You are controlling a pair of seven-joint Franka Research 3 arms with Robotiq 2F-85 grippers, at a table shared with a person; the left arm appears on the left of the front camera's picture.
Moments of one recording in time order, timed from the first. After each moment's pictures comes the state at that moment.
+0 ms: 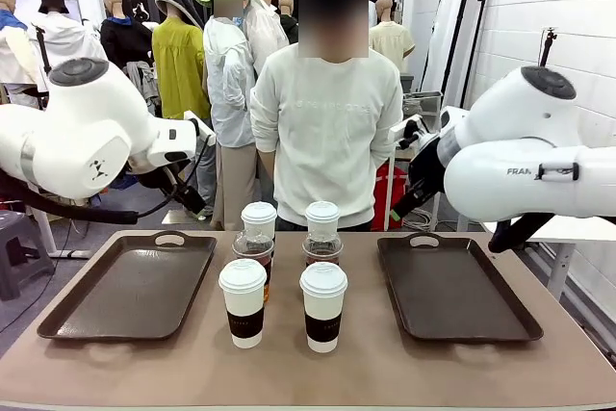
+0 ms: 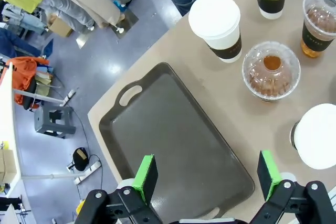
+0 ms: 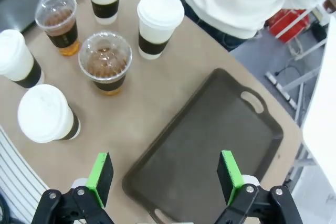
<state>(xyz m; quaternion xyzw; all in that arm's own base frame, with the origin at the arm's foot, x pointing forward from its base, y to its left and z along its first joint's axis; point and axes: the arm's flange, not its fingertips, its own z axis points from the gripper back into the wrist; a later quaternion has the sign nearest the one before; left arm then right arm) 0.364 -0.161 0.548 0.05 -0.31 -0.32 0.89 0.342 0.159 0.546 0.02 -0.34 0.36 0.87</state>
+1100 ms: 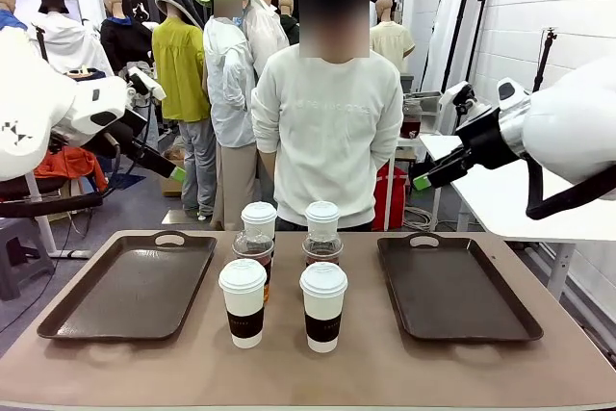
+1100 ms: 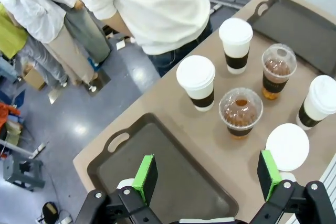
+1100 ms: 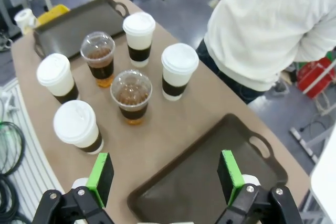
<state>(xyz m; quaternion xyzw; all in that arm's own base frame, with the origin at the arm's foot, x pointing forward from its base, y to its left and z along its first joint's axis) 0.343 -0.090 0.598 -0.10 -0.41 -0.36 0.83 0.343 0.084 0.583 0.15 -0.42 0.41 0.80</state>
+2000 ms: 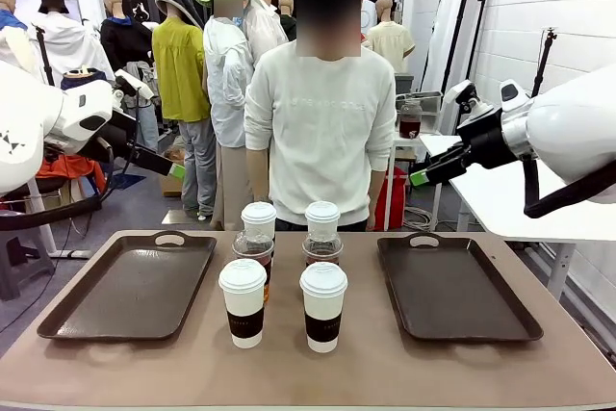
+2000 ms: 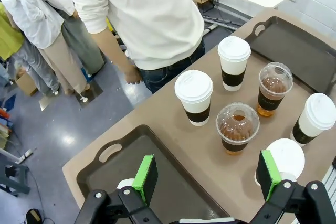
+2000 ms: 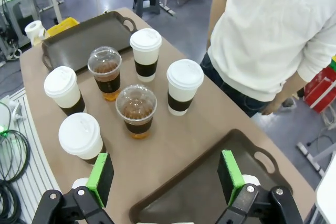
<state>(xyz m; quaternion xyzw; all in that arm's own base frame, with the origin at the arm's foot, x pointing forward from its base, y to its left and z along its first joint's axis) 0.350 -0.078 0.587 -0.14 -0.44 -0.34 0.82 0.351 0.082 0.579 0.18 -0.44 0.41 0.78</state>
